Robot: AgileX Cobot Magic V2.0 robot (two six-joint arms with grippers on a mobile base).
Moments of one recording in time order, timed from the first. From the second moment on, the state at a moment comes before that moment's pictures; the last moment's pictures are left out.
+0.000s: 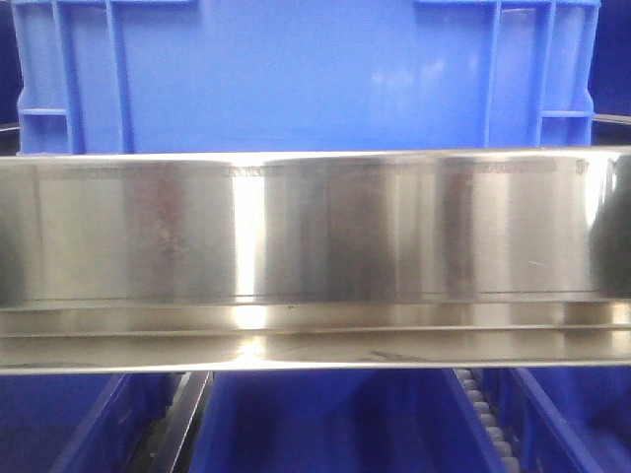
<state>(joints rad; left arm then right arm) -0.25 1.53 -1.80 0.11 0.81 -0.24 0.36 1.42 -1.53 0.03 0.78 0.16</state>
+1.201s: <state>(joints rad) -0.37 1.74 -2.01 0.25 1.01 -0.34 0.44 1.76 -1.95 0.03 0.99 0.19</state>
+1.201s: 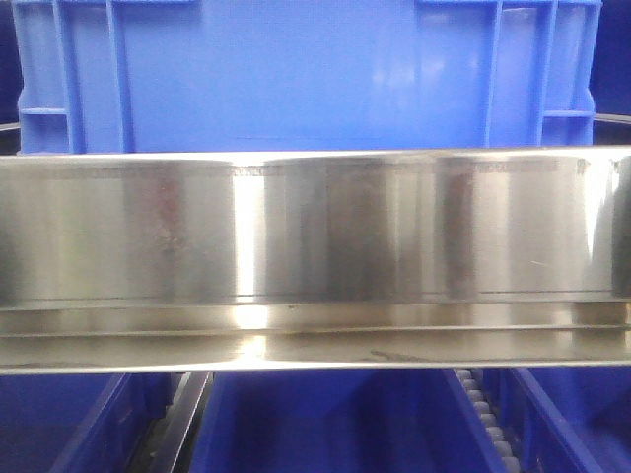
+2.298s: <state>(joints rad) -0.37 1.74 -2.01 0.25 1.01 -0.34 0.54 1.82 -1.95 -0.18 1.04 0.37</state>
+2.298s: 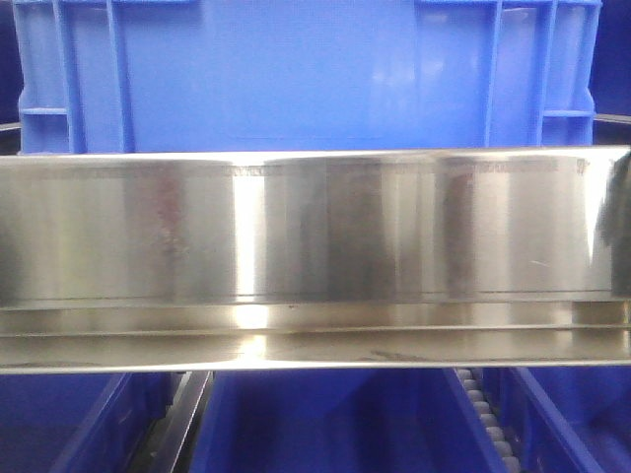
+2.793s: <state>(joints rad) -0.37 1.74 -2.01 0.25 1.02 -0.34 0.53 1.85 -1.95 -0.17 1.05 0.36</state>
